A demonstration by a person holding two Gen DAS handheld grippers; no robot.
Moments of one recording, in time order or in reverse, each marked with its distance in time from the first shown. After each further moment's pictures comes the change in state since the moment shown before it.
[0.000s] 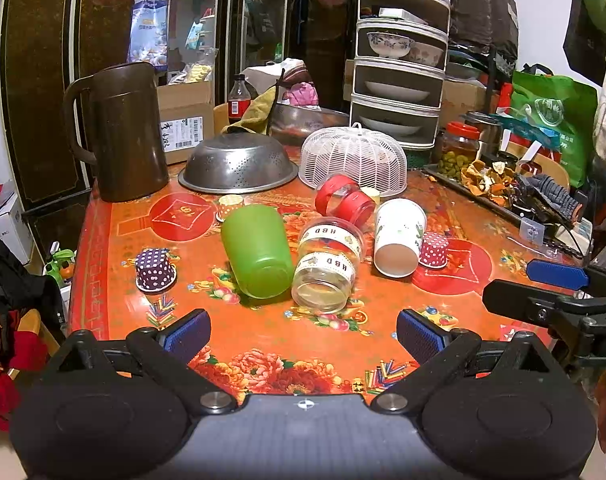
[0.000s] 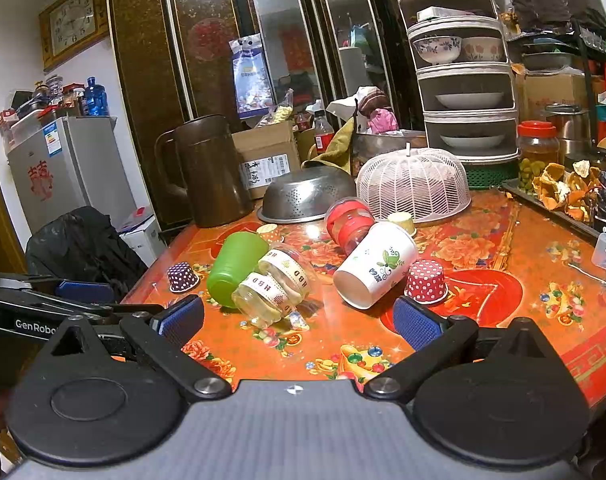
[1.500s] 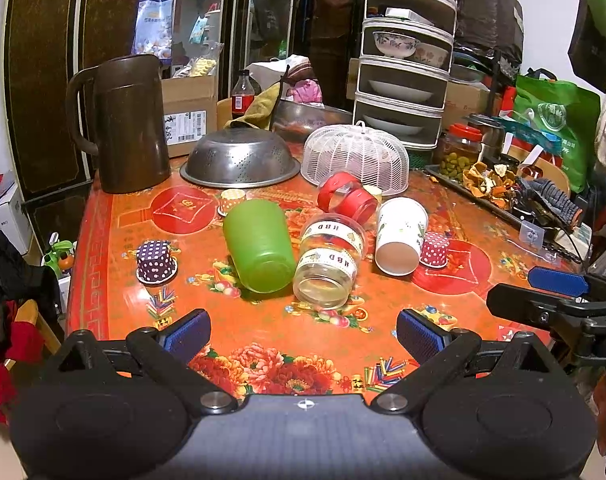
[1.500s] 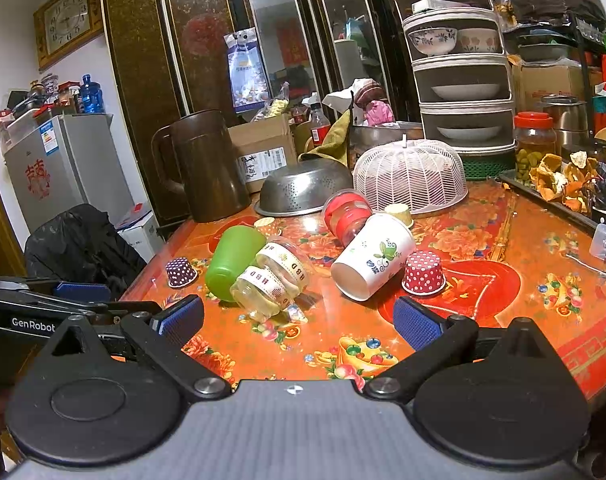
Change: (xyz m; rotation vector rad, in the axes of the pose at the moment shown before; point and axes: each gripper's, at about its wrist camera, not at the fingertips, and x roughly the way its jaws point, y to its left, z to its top) left arm -0.002 0.005 -0.002 -0.026 0.011 -0.004; right arm -0.002 -0.001 -0.001 0.015 0.020 -0.008
